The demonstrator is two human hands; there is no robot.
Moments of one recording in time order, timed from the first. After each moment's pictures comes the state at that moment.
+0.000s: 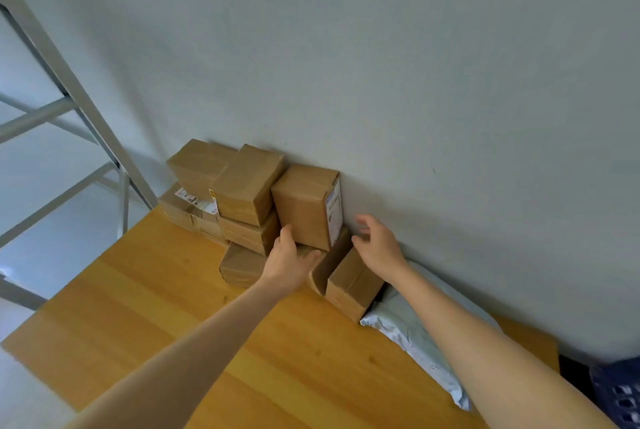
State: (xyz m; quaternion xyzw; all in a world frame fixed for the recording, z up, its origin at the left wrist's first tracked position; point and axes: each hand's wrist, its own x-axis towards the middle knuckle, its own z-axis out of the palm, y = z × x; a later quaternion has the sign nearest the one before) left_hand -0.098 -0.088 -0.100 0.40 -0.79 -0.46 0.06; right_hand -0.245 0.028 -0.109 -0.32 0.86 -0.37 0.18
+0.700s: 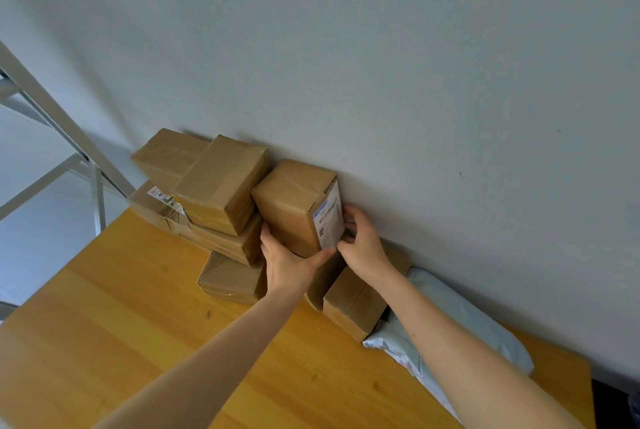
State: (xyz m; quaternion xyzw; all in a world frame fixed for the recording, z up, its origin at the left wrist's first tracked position) left_hand -0.152 -0.096 -0.148 0.49 -0.66 -0.54 0.20; right_hand -0.271 -0.018 -0.152 -0.28 0.76 -0.51 0.28
